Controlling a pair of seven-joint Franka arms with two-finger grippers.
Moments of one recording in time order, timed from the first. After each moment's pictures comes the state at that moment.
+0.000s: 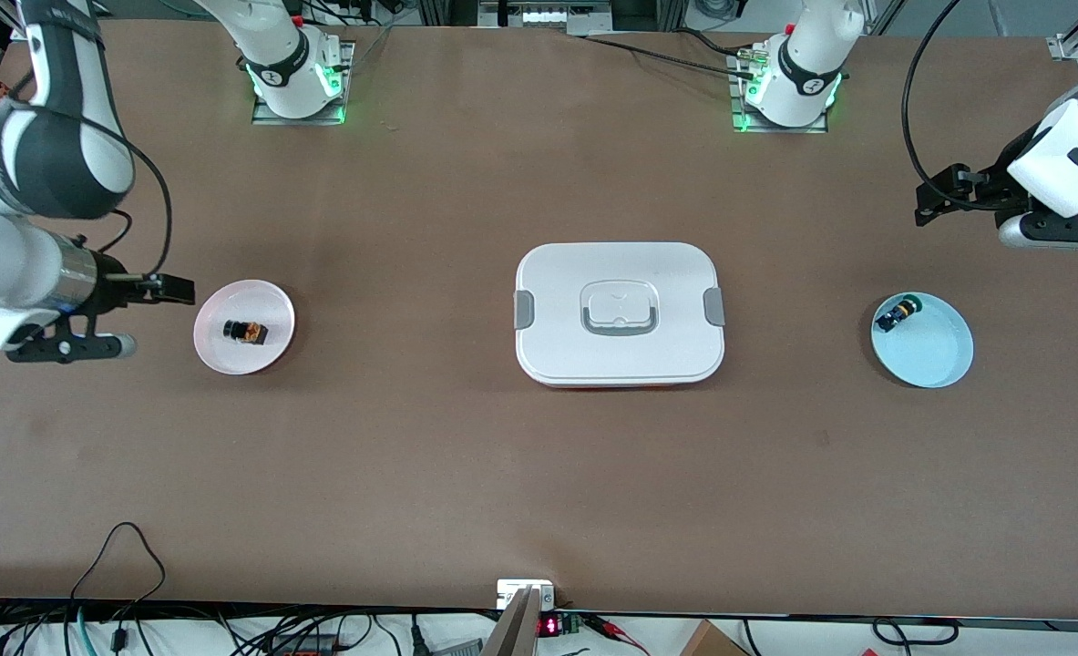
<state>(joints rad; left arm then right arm) -0.04 -0.02 -0.01 -1.65 0.01 1.55 -0.02 0.05 0.33 -0.02 -1.60 -0.05 1.71 -0.03</state>
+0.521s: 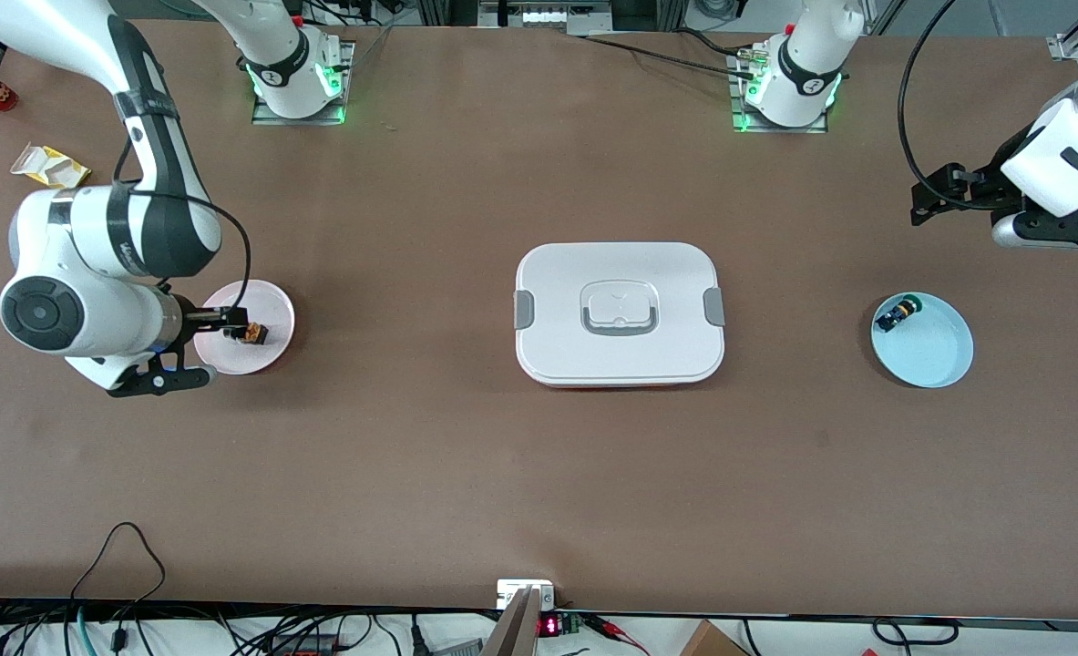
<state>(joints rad) -0.04 -0.02 -0.02 -1.65 0.01 1.55 -0.02 0.10 0.47 -0.02 -1.63 -0.12 1.81 -0.01</state>
